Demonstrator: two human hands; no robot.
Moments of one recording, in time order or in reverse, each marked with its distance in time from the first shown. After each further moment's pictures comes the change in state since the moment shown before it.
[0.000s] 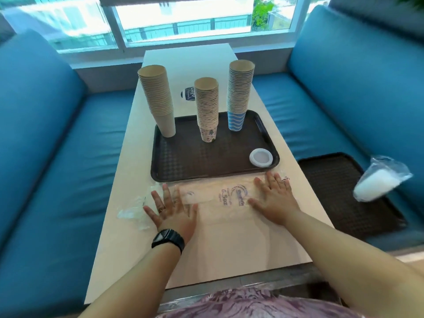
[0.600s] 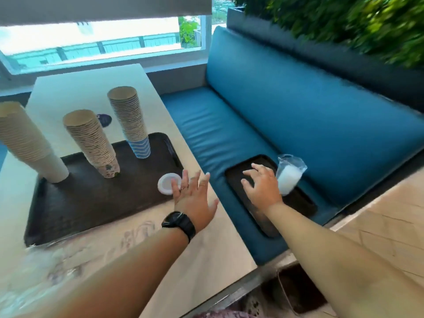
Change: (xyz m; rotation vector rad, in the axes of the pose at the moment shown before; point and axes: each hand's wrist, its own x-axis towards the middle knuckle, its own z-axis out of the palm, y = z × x) left_hand -0.027 0.276 -0.024 -0.005 0.038 0.736; right_hand -0.018 0.192 -0.058 0.351 0.539 0.298
